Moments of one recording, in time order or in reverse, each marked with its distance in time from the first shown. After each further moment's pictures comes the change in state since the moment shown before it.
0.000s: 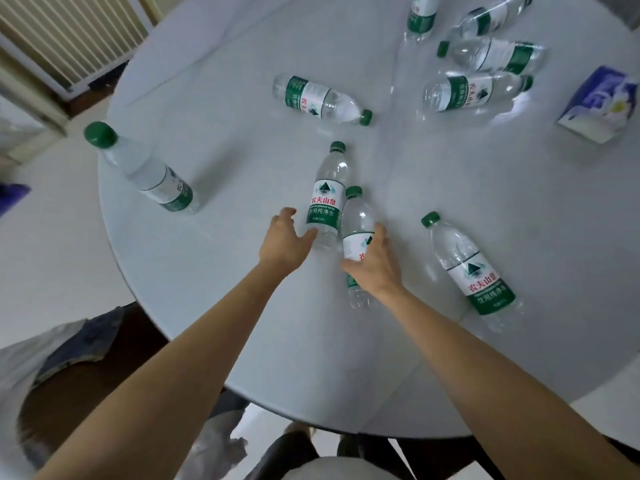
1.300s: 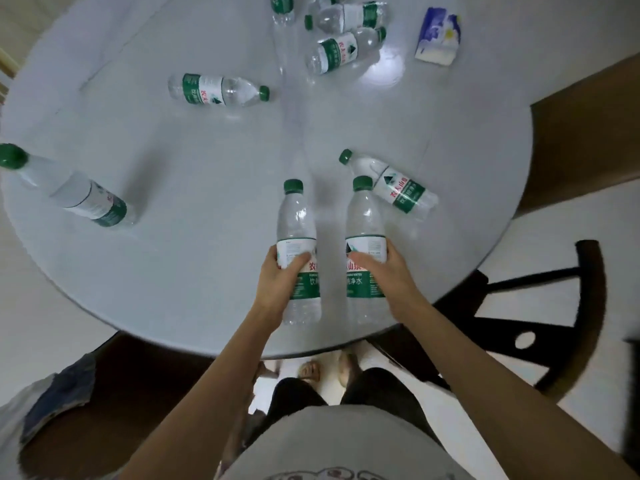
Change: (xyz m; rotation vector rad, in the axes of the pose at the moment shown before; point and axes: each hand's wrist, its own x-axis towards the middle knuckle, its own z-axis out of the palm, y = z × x) left_hand -0.147 -0.038 0.030 -0.628 -0.352 -0.031; right_hand -0.184 0.055 -0.032 0.973 0.117 0.275
